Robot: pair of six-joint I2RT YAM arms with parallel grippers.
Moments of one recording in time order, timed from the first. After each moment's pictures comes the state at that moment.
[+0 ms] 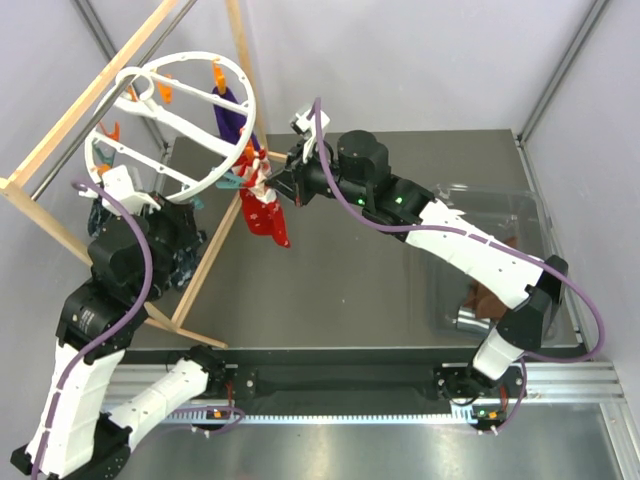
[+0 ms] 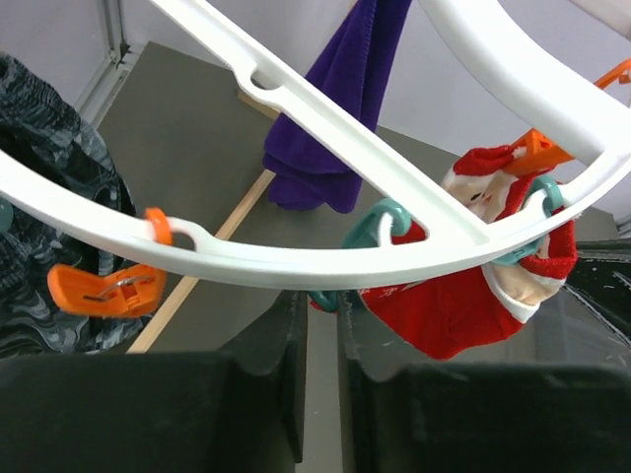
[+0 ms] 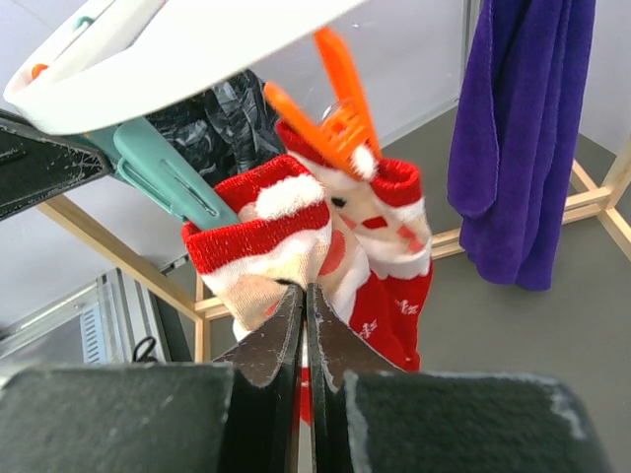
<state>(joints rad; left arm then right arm) -0.50 0.76 1.40 -0.84 -0.55 -0.49 0.93 1.64 1.73 -0.16 -0.20 0.21</state>
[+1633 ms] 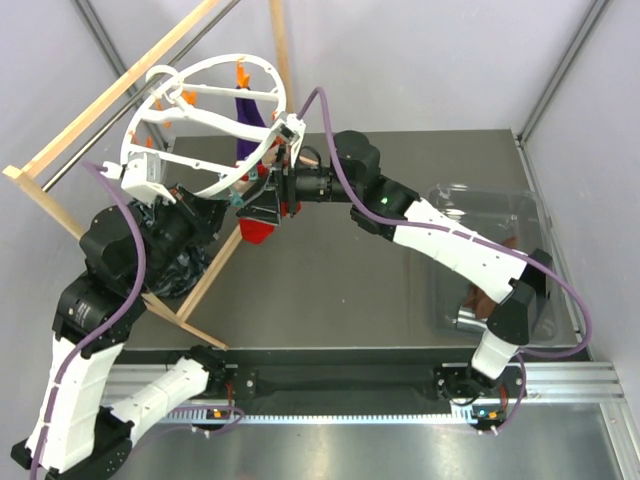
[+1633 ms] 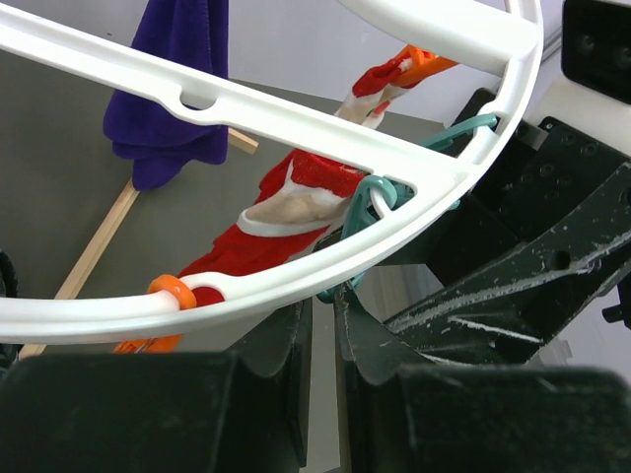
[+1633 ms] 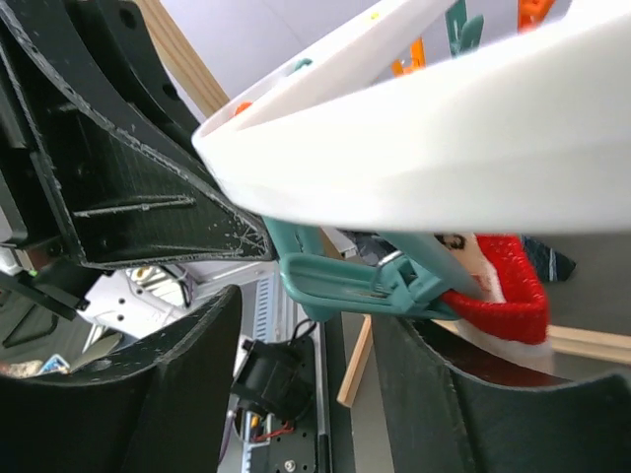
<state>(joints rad) -0.50 0.82 1.48 -0.81 -0.15 -0.53 0.95 1.70 1.74 -0.01 -0.60 0.44</state>
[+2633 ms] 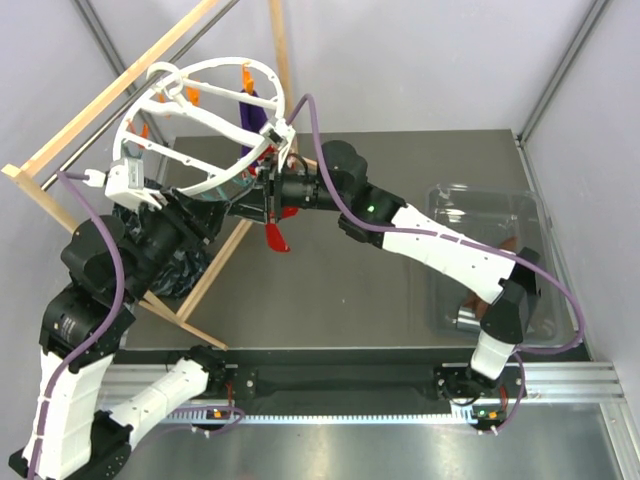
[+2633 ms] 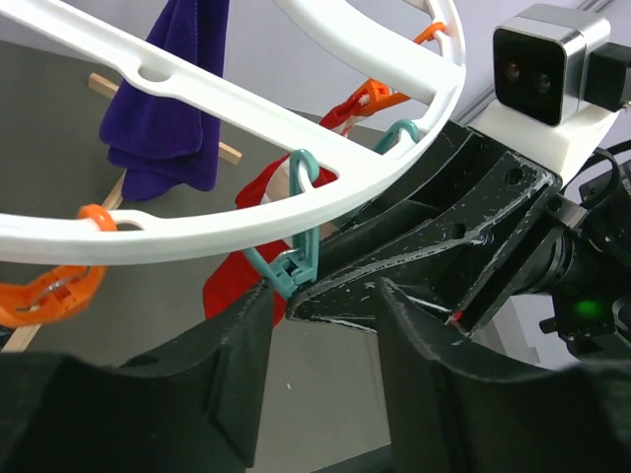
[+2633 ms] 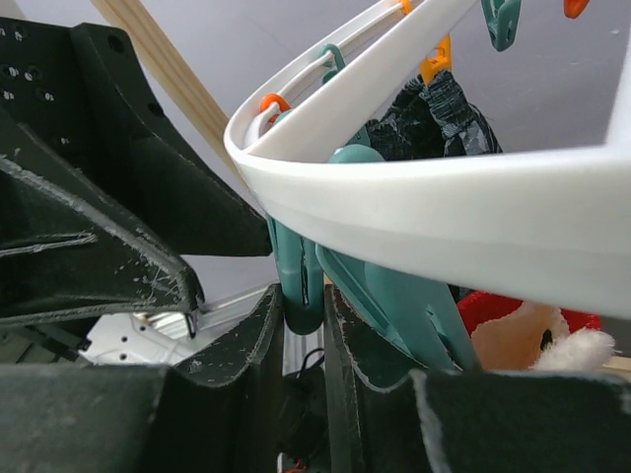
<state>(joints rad) -0.50 0.78 1.51 -0.83 -0.15 -0.57 1.00 1.74 1.75 0.09 -0.51 0.50</state>
